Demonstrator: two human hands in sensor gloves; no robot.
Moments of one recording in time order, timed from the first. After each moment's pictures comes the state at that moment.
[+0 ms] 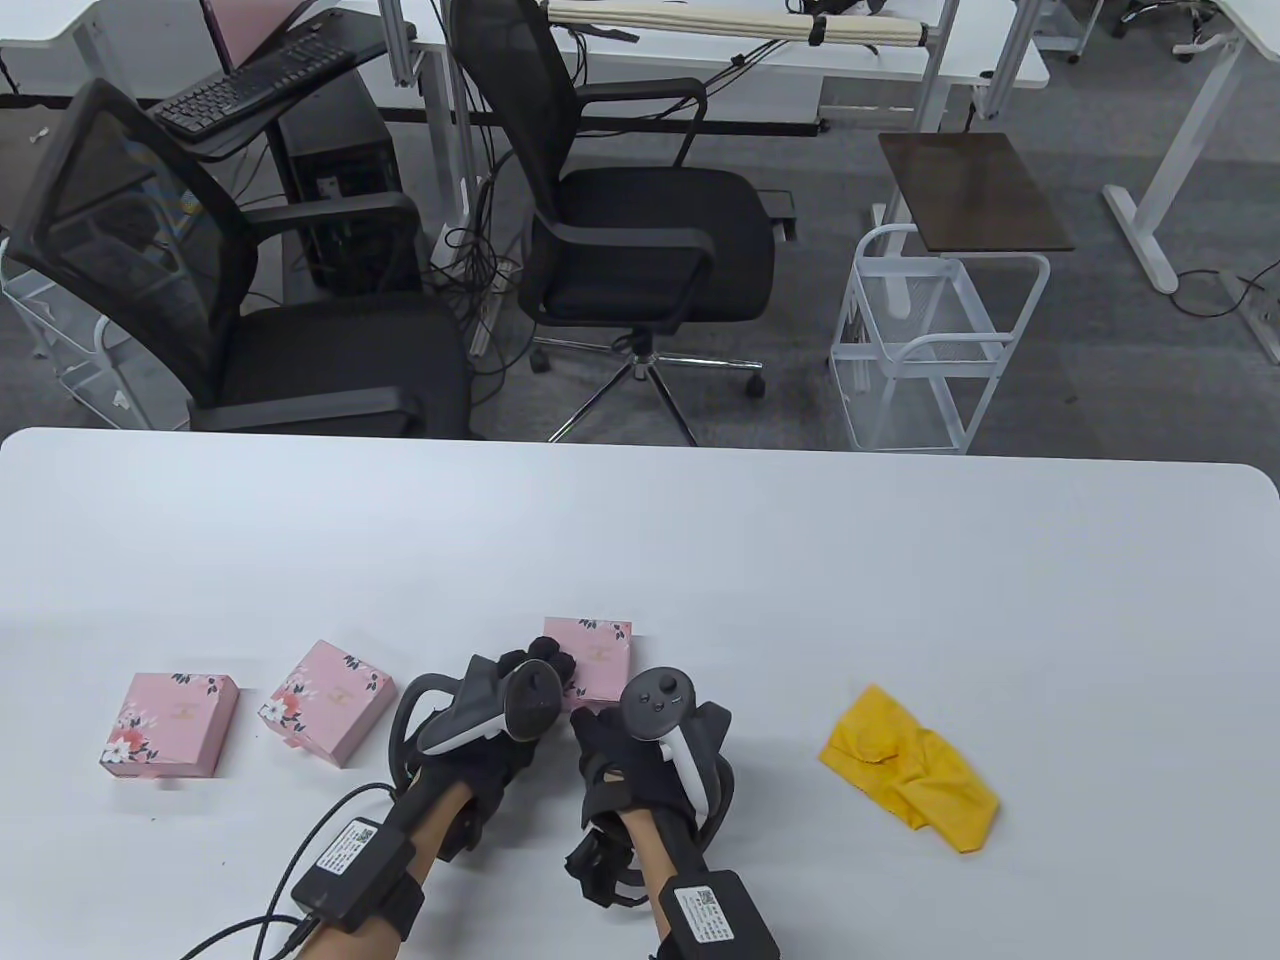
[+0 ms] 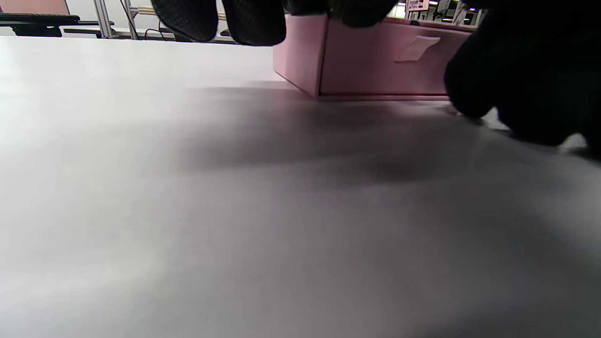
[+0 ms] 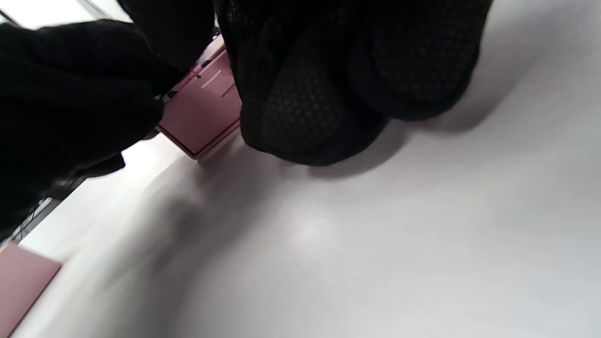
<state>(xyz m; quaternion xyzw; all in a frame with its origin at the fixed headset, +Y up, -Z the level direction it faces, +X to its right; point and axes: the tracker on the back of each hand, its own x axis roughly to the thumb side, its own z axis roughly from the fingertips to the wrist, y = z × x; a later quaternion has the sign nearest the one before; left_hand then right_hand) -0.152 -0.766 -0.379 -0.12 -0.15 0.00 0.98 0.013 -0.777 -0.354 -0.11 0.15 0.92 0.36</state>
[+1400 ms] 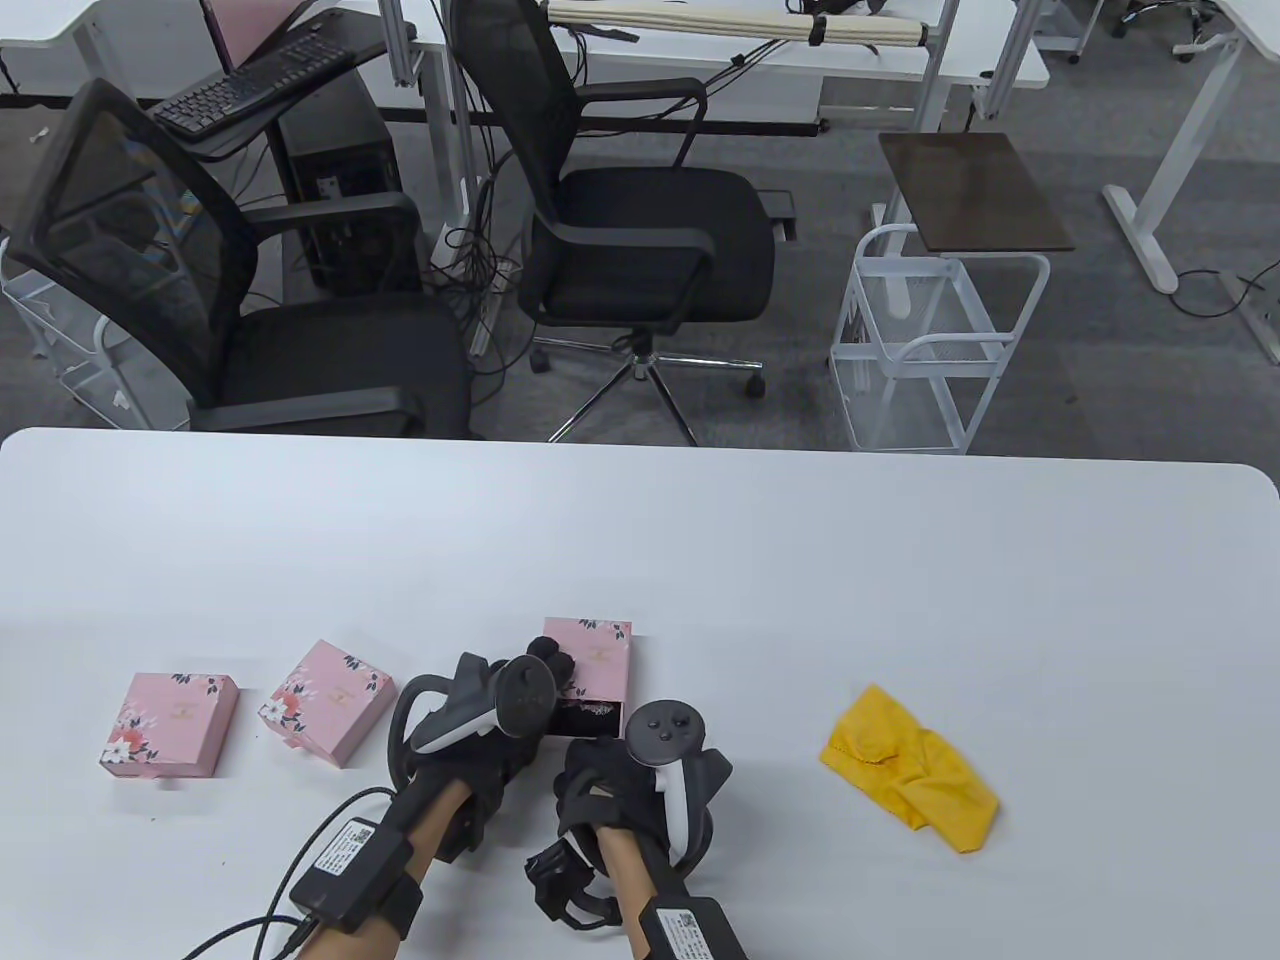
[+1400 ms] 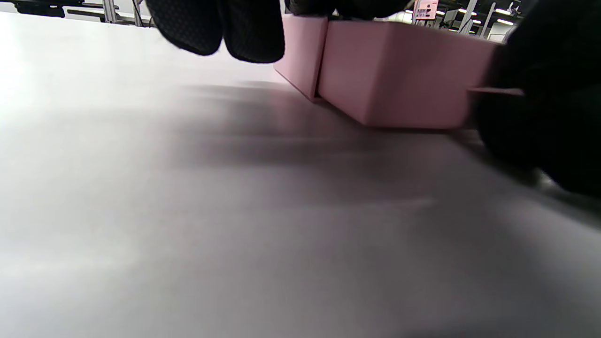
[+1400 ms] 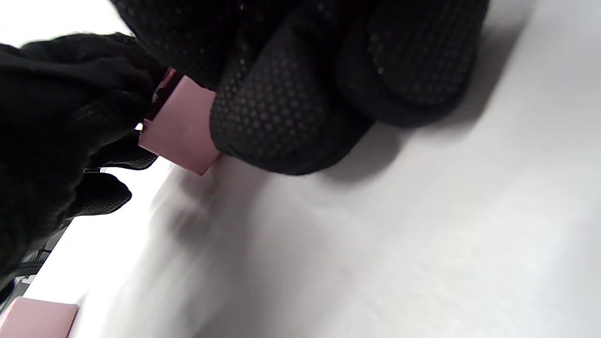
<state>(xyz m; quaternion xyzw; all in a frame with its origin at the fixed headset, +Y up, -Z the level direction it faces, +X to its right) -0.157 -0.766 -0.380 -0.13 -0.14 0.04 0.98 0.007 -0.786 -0.318 -0.20 0.16 0.87 0.43</state>
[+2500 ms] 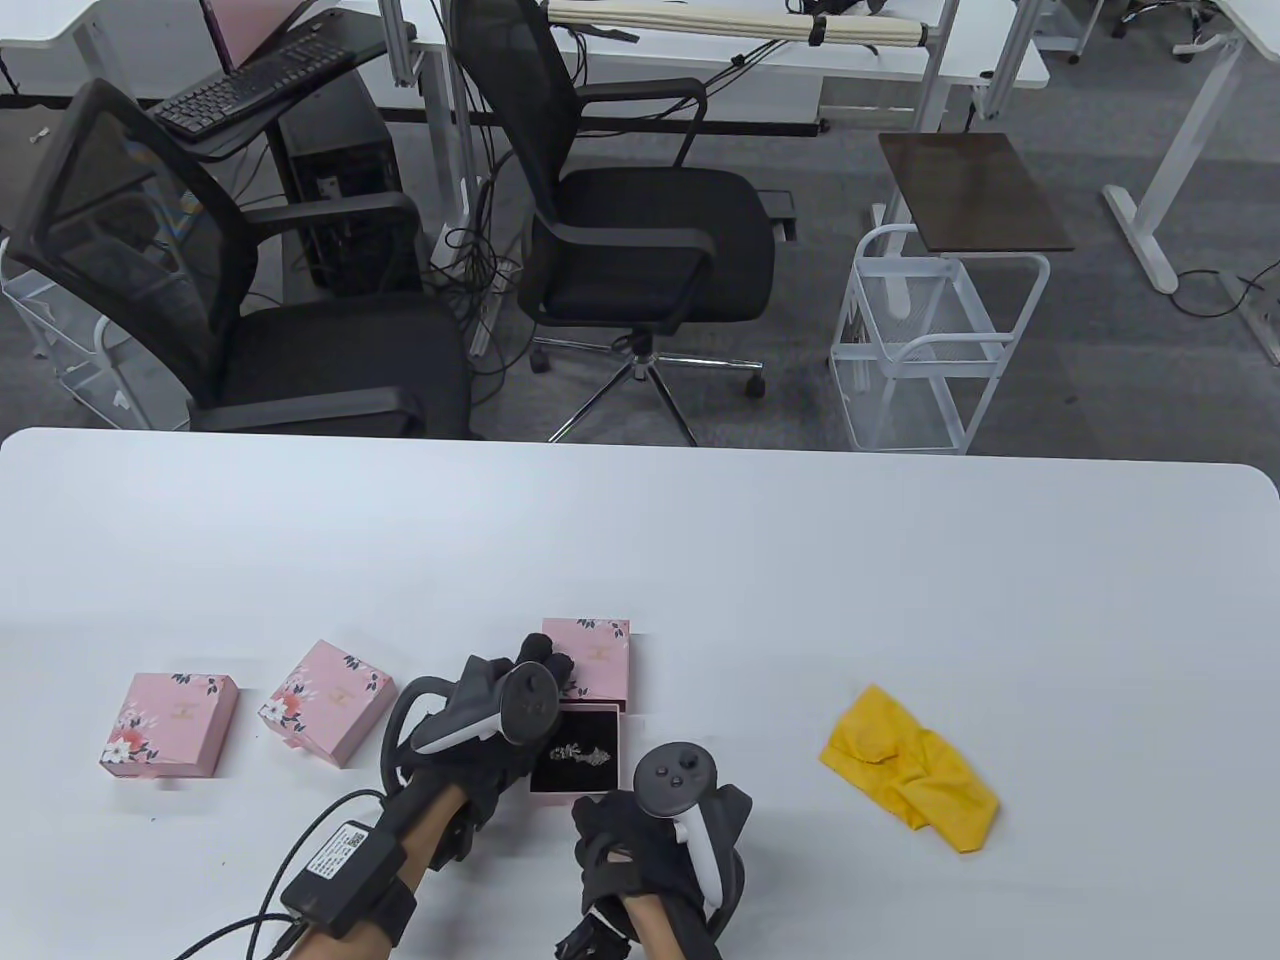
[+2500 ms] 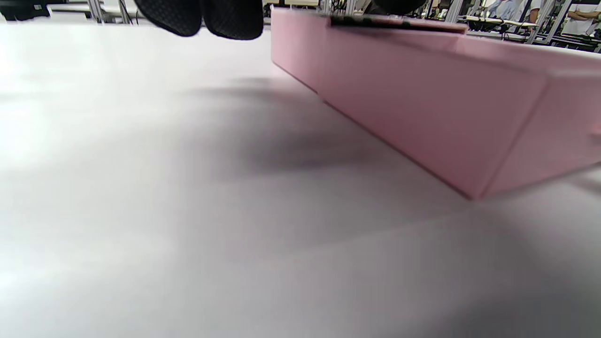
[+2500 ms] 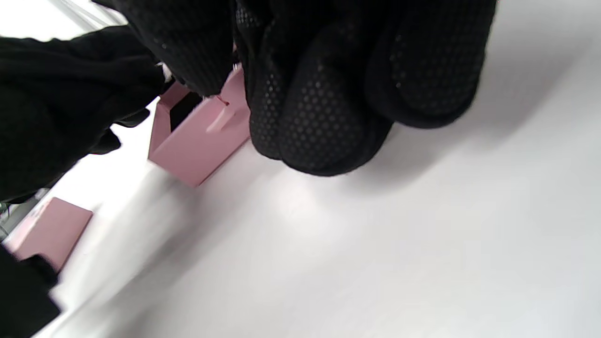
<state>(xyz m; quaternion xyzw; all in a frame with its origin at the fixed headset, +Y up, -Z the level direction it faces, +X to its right) -0.160 -0.755 -0.368 -0.15 -0.16 -0.01 0.98 0.029 -0.756 -0.280 -0.12 0.20 0.91 0.33</state>
